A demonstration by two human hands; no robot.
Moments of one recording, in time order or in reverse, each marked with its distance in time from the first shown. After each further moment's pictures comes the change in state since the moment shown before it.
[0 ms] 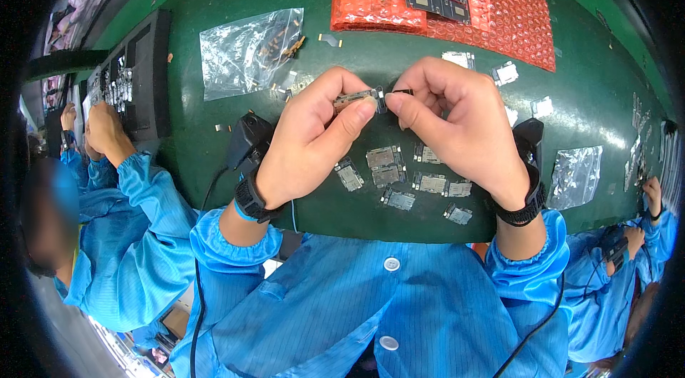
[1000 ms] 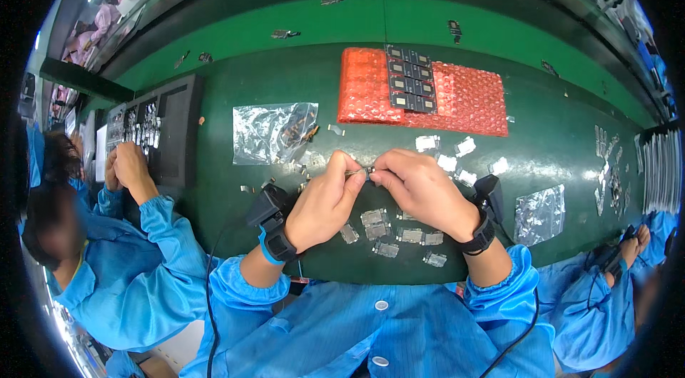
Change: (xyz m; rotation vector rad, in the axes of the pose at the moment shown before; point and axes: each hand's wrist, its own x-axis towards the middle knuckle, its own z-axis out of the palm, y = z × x) left_hand 0.000 0.007 0.004 0.422 0.104 0.104; right_hand 0.009 -0.005 -0.002 -0.383 -0.058 -0.331
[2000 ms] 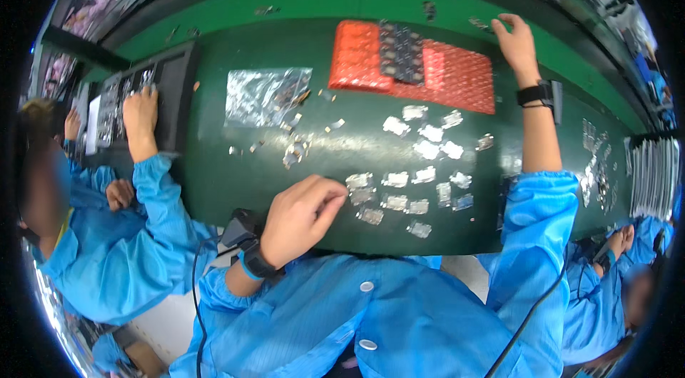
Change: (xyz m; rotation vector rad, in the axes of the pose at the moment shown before) left_hand -0.075 0.005 0.014 0.239 0.146 0.199; right_hand 0.056 0.160 -0.195 -0.651 0.644 0.203
